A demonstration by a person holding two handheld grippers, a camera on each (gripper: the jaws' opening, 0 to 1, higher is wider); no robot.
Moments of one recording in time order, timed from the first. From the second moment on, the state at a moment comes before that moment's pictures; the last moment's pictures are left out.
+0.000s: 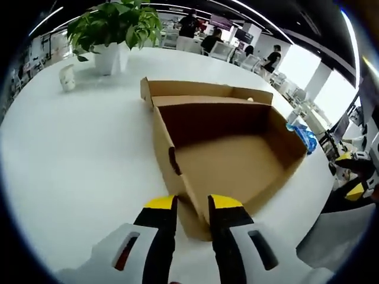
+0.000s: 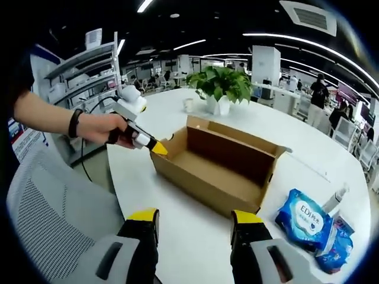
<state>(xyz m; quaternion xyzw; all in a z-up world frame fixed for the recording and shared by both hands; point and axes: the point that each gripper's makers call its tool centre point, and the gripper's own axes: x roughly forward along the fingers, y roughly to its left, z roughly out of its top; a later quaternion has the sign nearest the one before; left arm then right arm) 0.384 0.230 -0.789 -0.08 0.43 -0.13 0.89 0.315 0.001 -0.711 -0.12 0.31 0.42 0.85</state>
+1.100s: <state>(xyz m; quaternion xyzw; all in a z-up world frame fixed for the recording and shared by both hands) 0.380 0.256 -0.791 -0.06 0.43 -0.05 0.90 0.432 -0.037 -0.703 0.01 0.32 0.30 0.90</state>
